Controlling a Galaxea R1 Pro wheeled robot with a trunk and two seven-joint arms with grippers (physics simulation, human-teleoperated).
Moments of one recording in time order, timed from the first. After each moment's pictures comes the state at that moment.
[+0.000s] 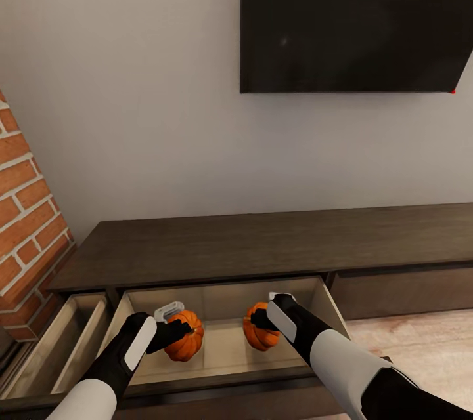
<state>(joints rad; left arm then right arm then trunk) -0.55 -0.01 -0.02 -0.74 0.53 0.73 0.21 -0.81 0.14 0.62 -0.37 -0.85 0.53 -0.40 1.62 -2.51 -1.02</state>
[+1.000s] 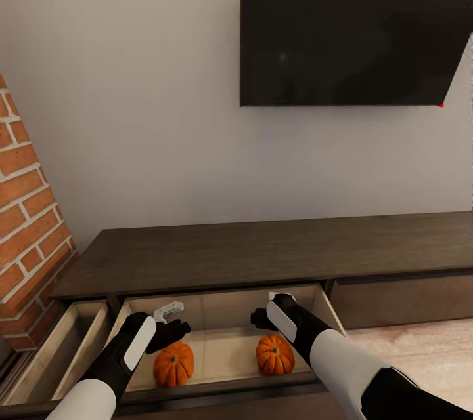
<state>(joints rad) -0.55 -0.01 -0.02 -0.74 0.53 0.73 0.21 -0.81 0.14 0.62 -0.37 -0.85 0.53 -0.40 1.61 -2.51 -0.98</state>
